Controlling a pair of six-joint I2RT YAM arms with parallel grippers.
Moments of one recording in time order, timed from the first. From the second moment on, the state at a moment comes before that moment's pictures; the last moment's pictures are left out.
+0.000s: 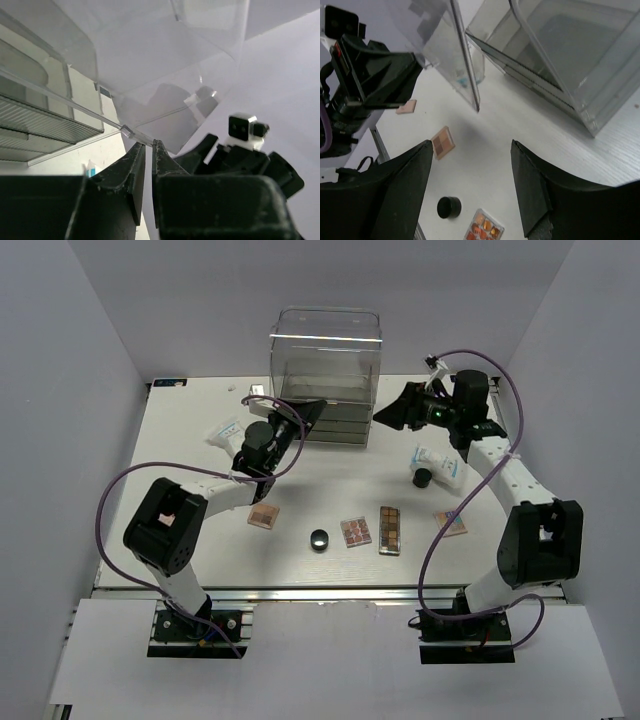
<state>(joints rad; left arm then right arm) -0.52 1.72 0.94 0.96 -0.04 -1.15 0.15 1.54 1.21 0.00 -0.82 0.36</state>
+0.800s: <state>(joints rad) -0.52 1.68 0.94 0.94 -0.03 -1.12 0.20 1.78 1.47 0.17 -0.90 0.58</state>
